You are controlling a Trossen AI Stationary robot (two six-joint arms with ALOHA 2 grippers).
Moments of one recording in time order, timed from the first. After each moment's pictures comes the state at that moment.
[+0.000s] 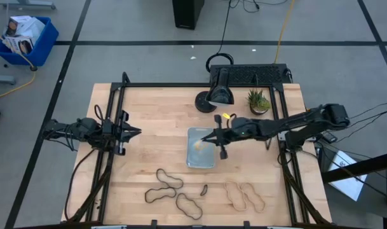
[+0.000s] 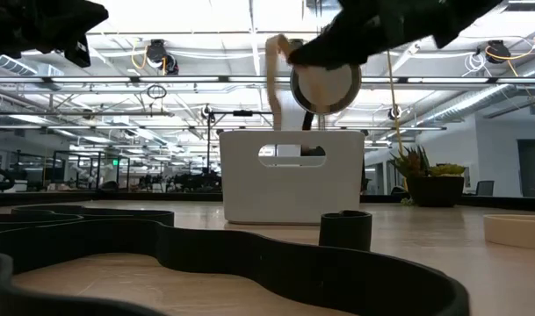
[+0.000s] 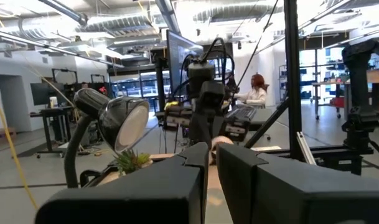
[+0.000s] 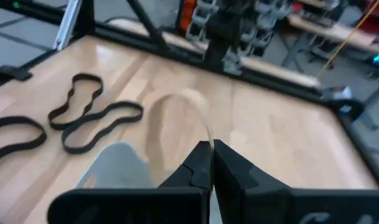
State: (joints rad) left arm -0.18 0.01 0.11 0.14 -0.16 0.13; right arm 0.04 1.40 0.74 0.33 -0.03 -0.25
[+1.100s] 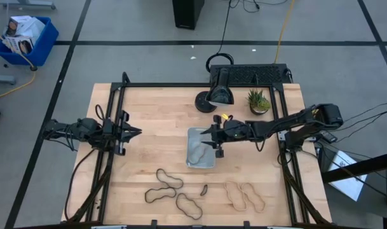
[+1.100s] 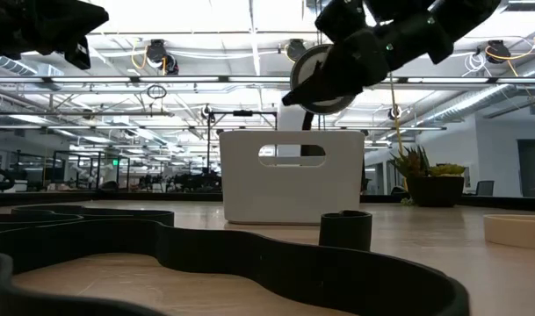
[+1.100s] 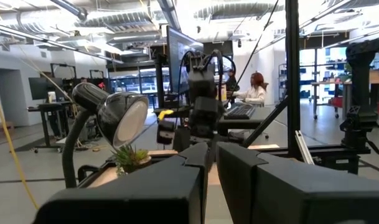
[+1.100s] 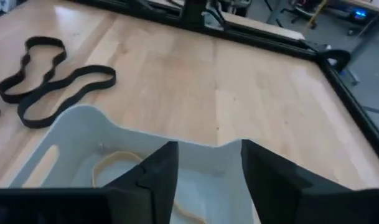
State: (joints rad) left arm -0.18 0.01 0.11 0.13 -0.16 0.10; right arm 0.04 1.46 0.73 0.30 0.09 -0.20
